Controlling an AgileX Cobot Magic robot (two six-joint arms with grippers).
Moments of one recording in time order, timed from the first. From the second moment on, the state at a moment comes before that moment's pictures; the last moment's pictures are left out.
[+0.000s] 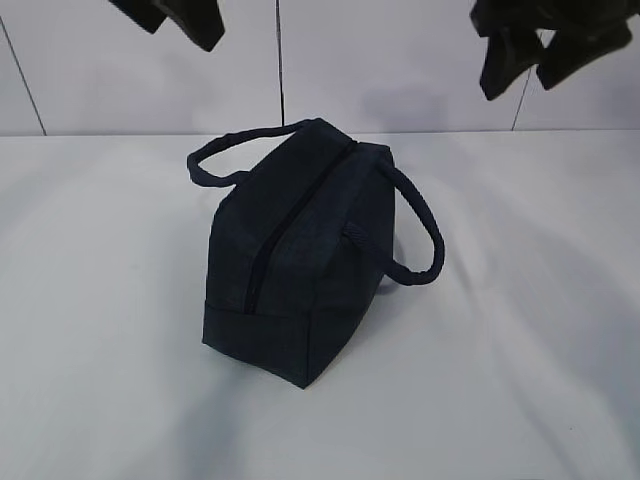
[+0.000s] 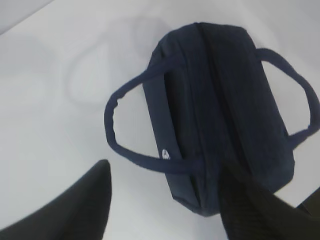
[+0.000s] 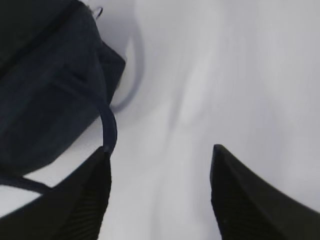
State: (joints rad) left arm -0.53 1.75 -1.91 -0.07 1.25 0.08; right arm 0.26 1.73 -1.78 0.00 1.25 0.00
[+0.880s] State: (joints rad) left arm -0.53 1.21 -1.47 -0.06 1.26 0.07; right arm 0.26 0.94 -1.18 -0.01 1.26 0.00
